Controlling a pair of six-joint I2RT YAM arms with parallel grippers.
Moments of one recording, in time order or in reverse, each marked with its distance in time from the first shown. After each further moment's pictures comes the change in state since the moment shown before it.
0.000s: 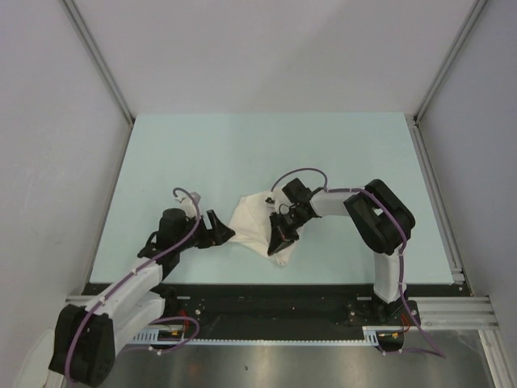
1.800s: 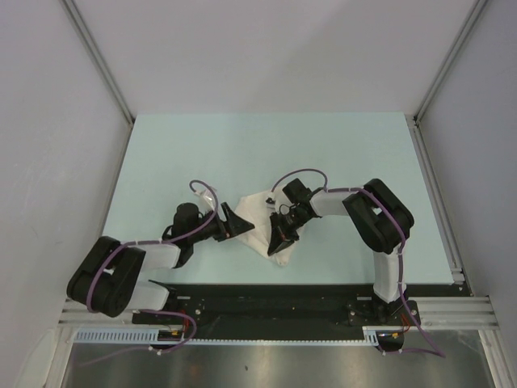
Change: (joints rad) left arm -0.069 0.421 -0.023 0.638 0.222 -0.270; right arm -0.008 0.016 0.000 0.008 -0.018 0.016
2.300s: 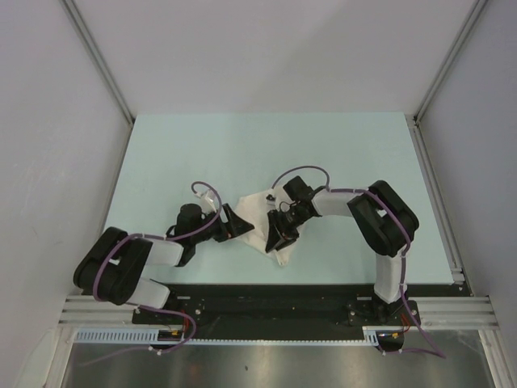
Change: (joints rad) left arm -0.006 0.089 0.000 0.026 -0.078 0.037; right arm 0.001 -0.029 0.000 0.004 0.013 0.014
